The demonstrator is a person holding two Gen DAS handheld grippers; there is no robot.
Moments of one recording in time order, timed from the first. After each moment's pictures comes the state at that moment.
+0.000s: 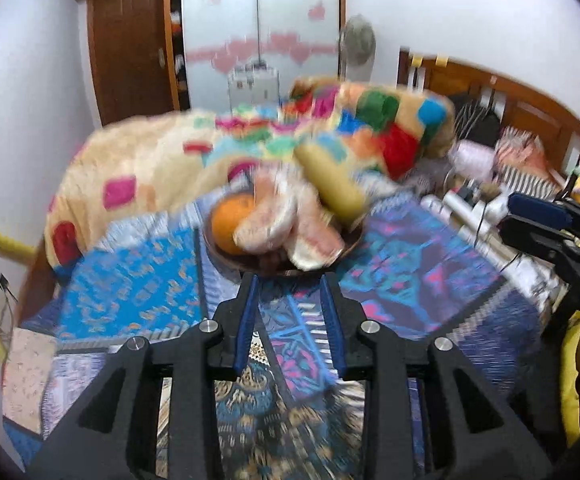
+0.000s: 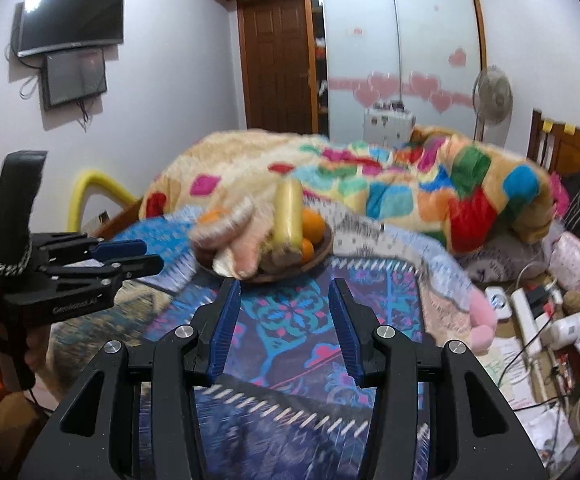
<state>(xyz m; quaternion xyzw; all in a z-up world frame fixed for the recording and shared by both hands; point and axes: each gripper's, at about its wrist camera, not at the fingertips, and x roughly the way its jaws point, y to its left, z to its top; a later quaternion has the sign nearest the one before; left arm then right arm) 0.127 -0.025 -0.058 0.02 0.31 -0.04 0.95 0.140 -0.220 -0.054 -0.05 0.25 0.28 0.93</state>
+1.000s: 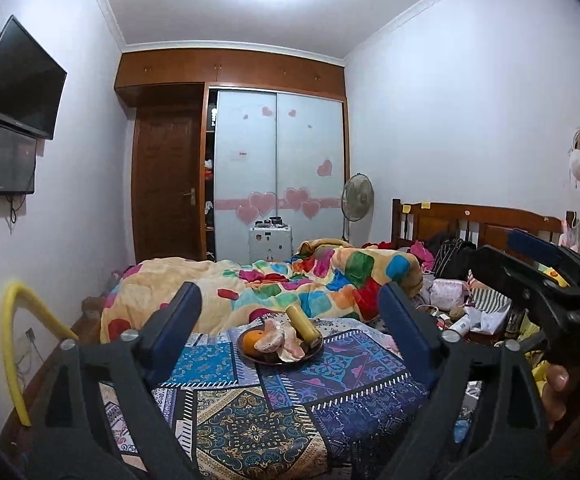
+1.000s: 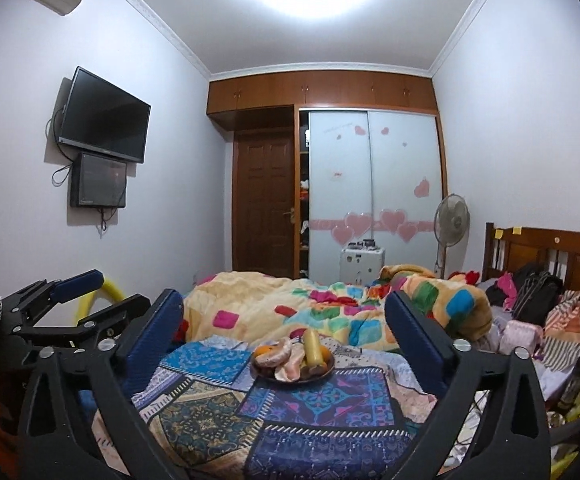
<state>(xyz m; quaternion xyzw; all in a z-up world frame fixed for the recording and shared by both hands) -0.095 -0.041 0.072 -0.01 0.05 -0.02 1.00 -0.054 -0.228 0.061 -0.01 0.01 0.23 0.97</state>
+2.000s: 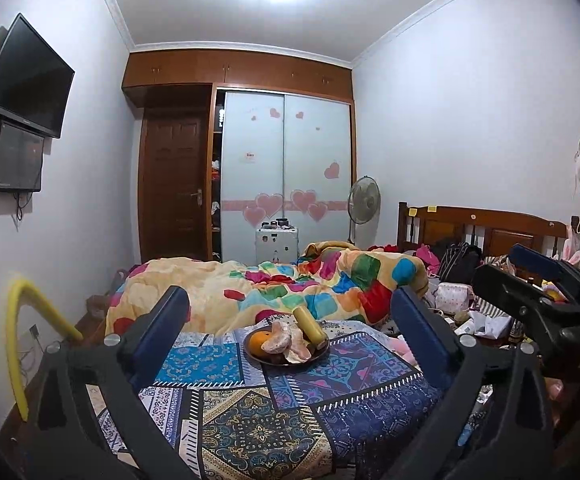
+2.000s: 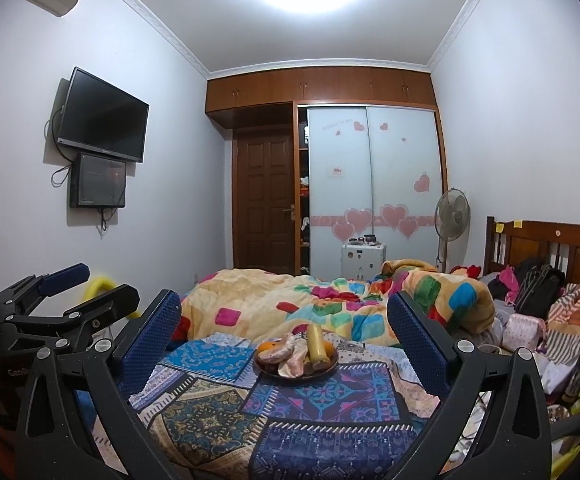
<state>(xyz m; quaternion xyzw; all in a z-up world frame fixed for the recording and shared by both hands) -0.104 -0.037 0.070 -0.01 0.04 0.00 1.00 -0.058 -0.226 0.055 0.00 0.02 0.24 0.97</state>
